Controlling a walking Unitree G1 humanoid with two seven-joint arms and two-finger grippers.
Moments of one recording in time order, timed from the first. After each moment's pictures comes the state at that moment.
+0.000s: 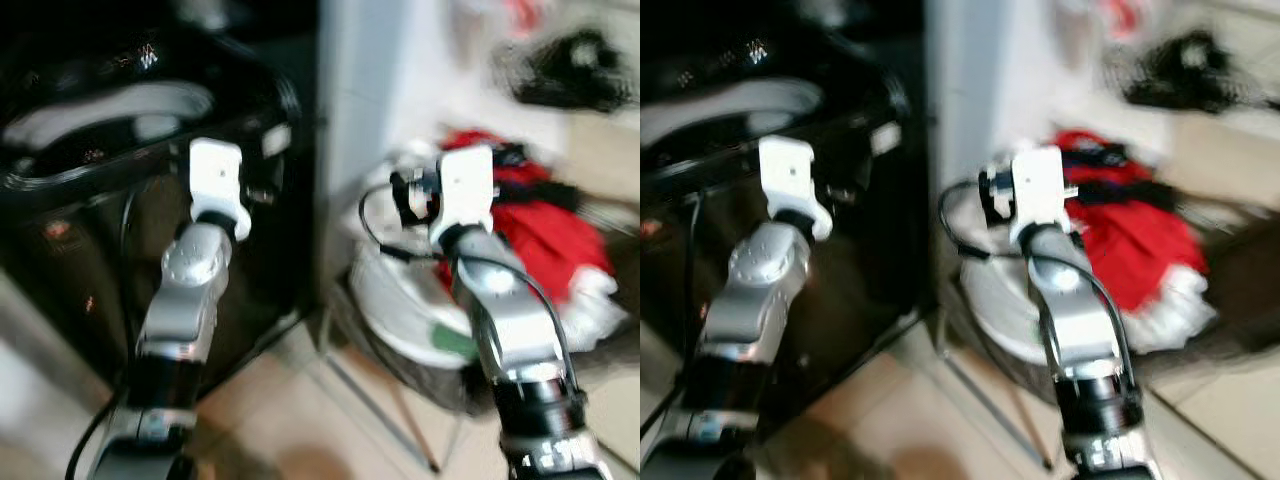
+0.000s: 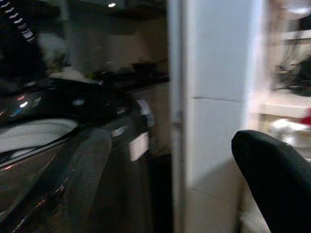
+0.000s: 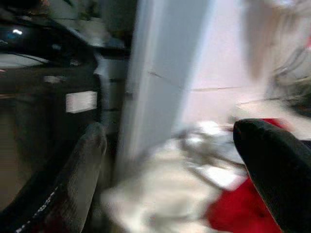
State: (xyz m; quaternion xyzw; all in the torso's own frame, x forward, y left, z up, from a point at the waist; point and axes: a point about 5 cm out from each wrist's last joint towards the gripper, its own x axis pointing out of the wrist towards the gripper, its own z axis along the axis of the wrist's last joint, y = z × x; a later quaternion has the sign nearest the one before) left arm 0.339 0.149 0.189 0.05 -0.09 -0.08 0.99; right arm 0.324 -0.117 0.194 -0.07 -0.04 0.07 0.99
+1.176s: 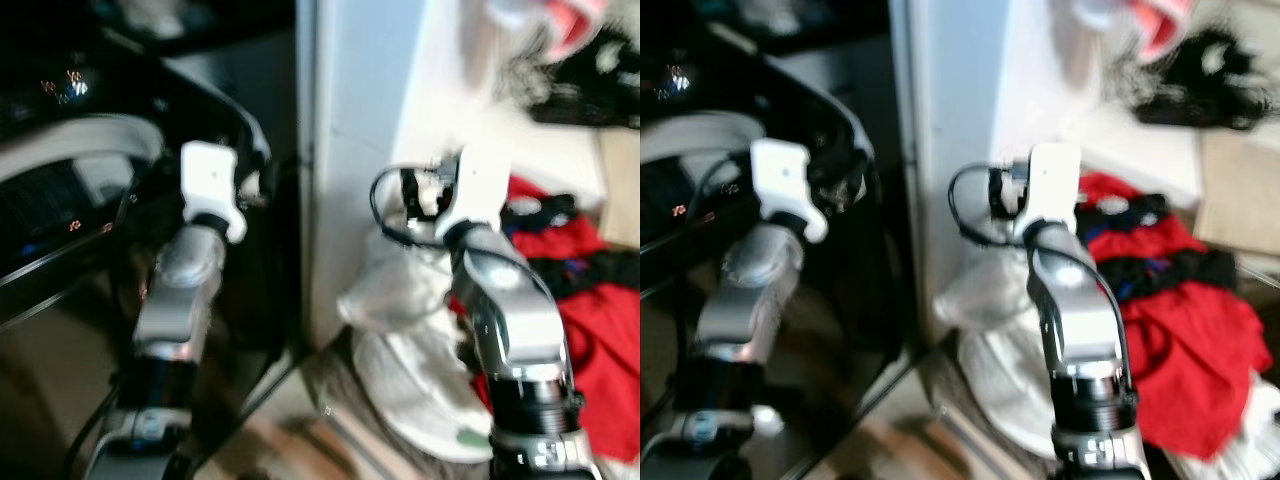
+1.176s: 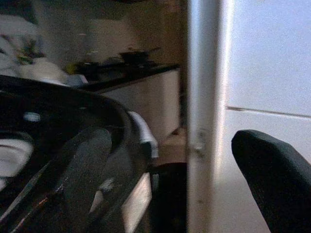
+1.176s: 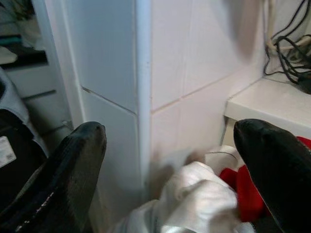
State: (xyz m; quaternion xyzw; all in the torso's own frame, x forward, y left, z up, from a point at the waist) left arm 0.341 0.151 0.191 0.04 -0.09 -0.08 0.99; right arm 0.324 -0.132 0.202 -0.01 -0.02 0.02 1.00
